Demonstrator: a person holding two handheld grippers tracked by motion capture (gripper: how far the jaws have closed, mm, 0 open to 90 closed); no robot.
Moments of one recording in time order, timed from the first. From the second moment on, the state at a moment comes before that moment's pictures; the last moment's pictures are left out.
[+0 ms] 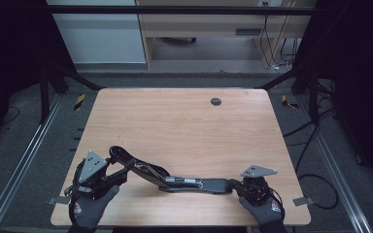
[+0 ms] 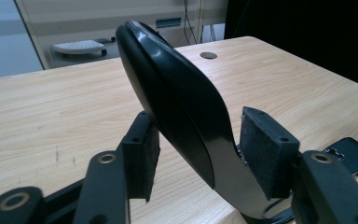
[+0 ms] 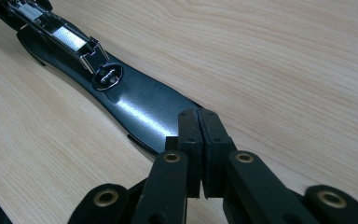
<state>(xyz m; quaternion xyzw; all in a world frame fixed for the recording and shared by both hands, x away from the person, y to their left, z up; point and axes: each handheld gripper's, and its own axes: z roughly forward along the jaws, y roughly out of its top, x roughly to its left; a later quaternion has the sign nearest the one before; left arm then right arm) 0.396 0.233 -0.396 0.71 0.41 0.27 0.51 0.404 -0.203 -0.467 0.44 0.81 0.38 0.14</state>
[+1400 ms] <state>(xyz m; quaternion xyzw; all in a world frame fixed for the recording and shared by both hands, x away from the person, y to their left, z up) 0.388 0.228 -0.389 0.70 0.43 0.24 0.52 0.416 -0.185 -0.484 0.44 0.81 0.36 0.12</state>
